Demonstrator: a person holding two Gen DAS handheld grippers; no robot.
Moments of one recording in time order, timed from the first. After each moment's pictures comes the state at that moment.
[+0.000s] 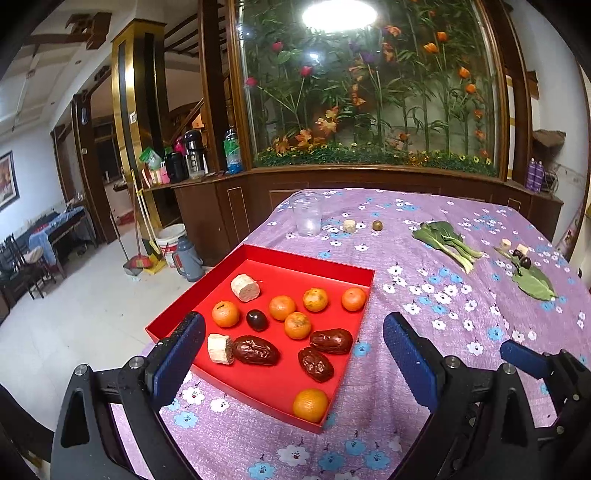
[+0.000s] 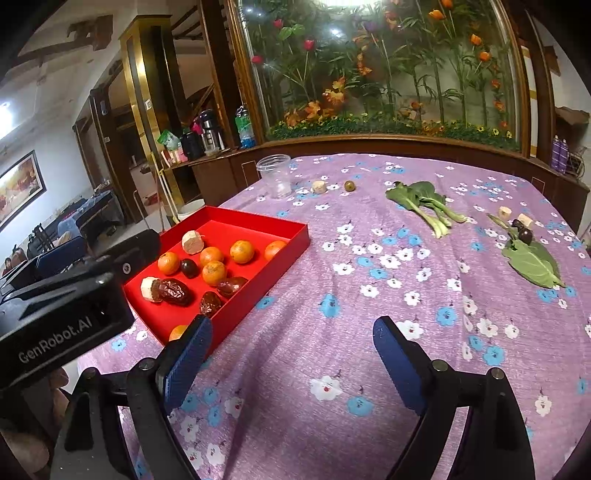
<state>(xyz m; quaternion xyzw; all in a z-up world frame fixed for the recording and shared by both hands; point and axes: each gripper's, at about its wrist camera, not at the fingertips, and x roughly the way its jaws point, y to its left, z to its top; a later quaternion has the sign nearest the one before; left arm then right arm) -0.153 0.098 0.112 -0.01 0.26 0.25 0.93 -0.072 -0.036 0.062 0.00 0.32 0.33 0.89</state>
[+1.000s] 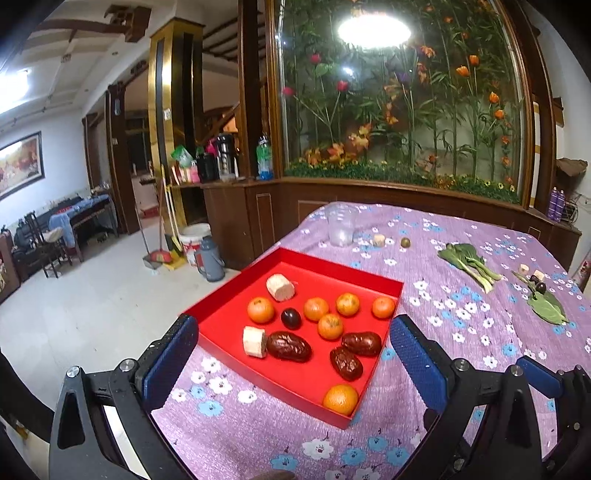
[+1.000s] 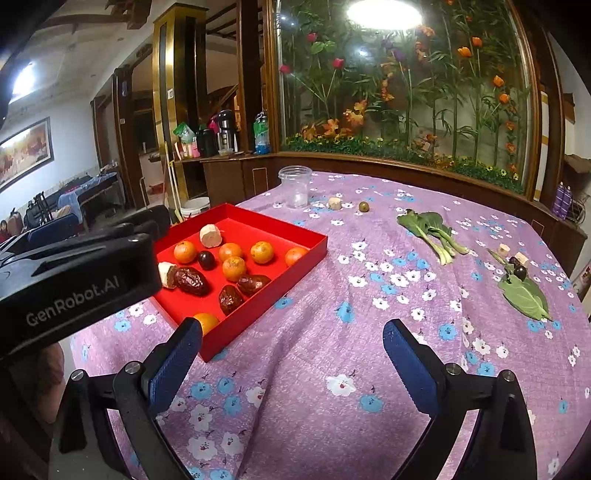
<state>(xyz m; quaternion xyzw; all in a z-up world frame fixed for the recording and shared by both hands) -0.186 0.114 0.108 -0.05 0.23 0.29 0.93 -0.109 -0.015 0.069 -0.06 0.28 0.34 0.90</state>
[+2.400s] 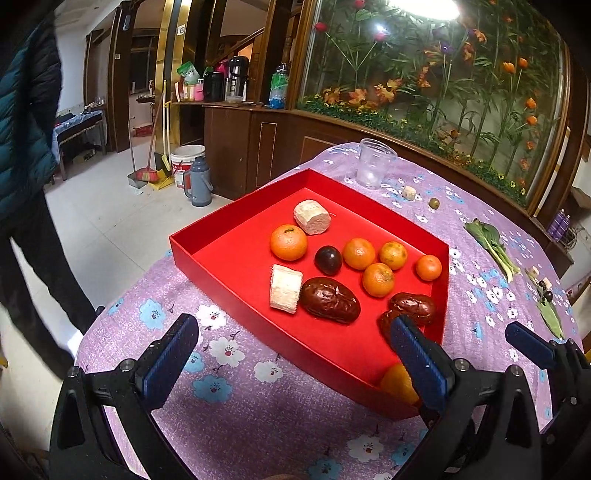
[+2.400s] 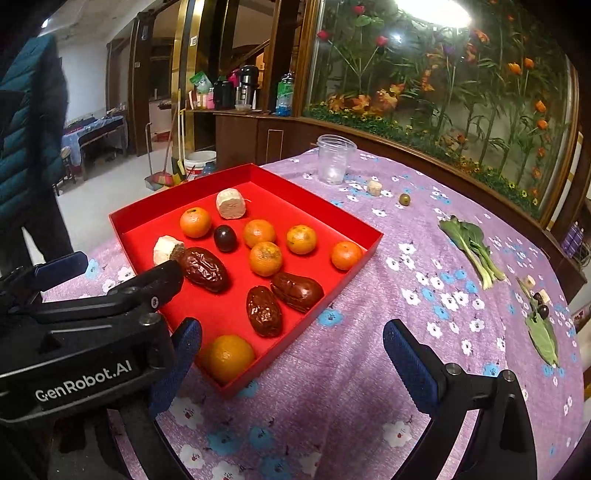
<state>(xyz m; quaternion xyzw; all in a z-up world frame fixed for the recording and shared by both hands) -0.177 0.204 0.048 -0.18 0.32 0.27 0.89 -0.088 0.085 0.050 -0.16 0.31 0.34 0.87</state>
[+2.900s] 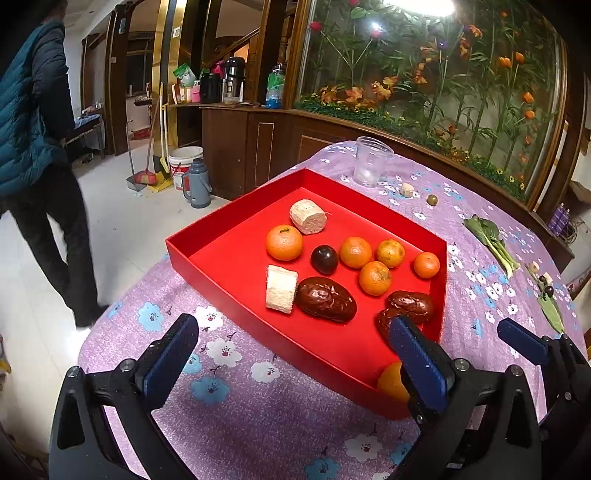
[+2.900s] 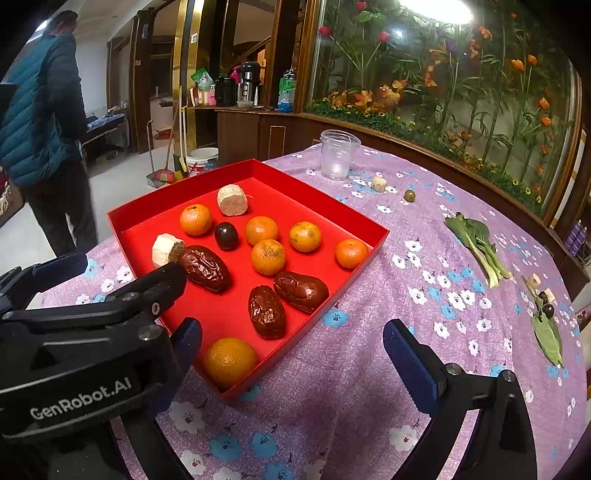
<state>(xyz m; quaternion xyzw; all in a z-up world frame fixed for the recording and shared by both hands) -0.173 0.198 0.051 -0.17 0.32 0.27 0.89 -0.083 0.088 0.047 -0.16 0.32 0.34 0.87</state>
